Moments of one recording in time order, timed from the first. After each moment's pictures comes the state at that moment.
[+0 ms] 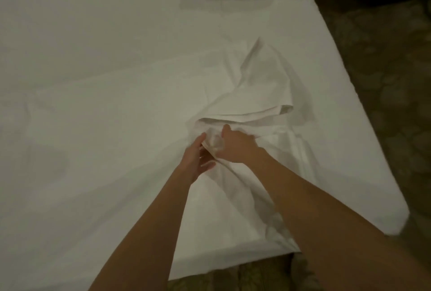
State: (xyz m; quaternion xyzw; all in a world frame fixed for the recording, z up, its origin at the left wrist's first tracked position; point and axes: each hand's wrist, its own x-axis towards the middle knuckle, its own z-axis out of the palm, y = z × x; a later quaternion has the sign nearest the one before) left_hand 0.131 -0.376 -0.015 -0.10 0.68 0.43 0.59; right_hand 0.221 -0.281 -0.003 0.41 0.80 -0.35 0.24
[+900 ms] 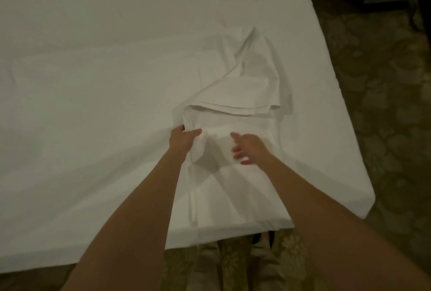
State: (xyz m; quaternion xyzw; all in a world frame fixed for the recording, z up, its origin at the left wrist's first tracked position) left_hand 0.140 -0.387 -0.025 -0.02 0.81 0.38 0.45; right_hand 0.295 -0.298 -0.007 0.61 0.49 -0.62 0.10
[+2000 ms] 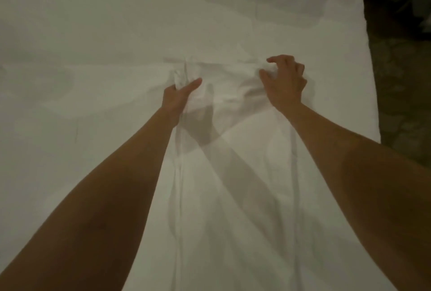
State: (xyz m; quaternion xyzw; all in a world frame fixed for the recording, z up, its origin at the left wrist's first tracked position) left_hand -0.018 -0.226 -0.036 -0.04 0.77 0.49 0.41; right_hand 0.138 -0.053 -0.039 0.49 0.83 -0.25 -0.07
